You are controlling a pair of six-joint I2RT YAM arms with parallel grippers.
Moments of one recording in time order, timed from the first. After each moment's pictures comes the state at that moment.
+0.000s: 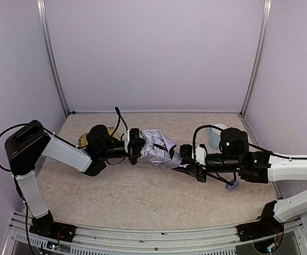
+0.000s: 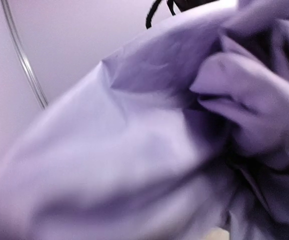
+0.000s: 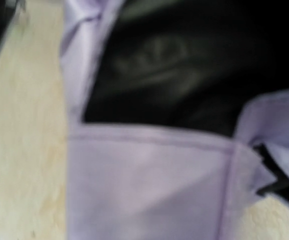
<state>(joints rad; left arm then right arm) -0.75 1.82 0.82 1.10 0.74 0.36 0.99 1.16 0.67 0.14 -0.28 -0.55</state>
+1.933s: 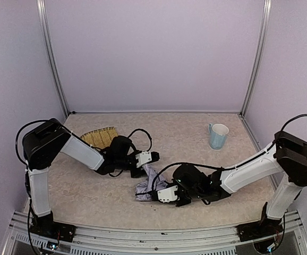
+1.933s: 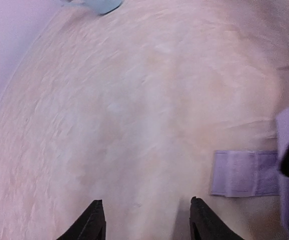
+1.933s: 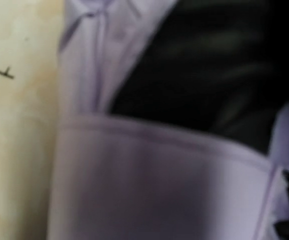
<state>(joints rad) -0.75 2.02 0.94 0.50 0.37 0.71 1.15 1.72 0.73 0.15 0.15 -0.82</state>
